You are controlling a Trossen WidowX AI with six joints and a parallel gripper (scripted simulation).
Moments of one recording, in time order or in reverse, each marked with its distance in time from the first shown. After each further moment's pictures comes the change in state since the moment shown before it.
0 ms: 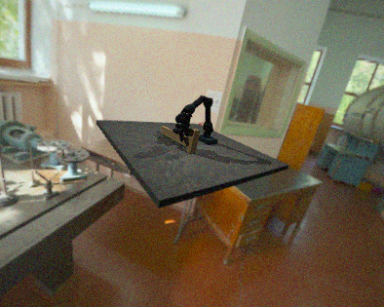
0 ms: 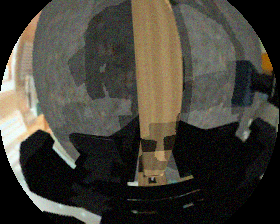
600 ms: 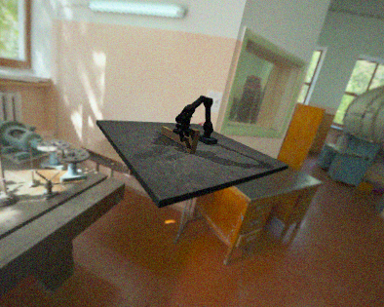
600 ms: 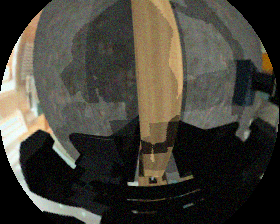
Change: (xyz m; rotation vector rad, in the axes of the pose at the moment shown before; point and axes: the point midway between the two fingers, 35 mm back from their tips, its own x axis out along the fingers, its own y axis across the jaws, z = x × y) arm 0.001 0.001 -0.002 0.002 -0.001 0.006
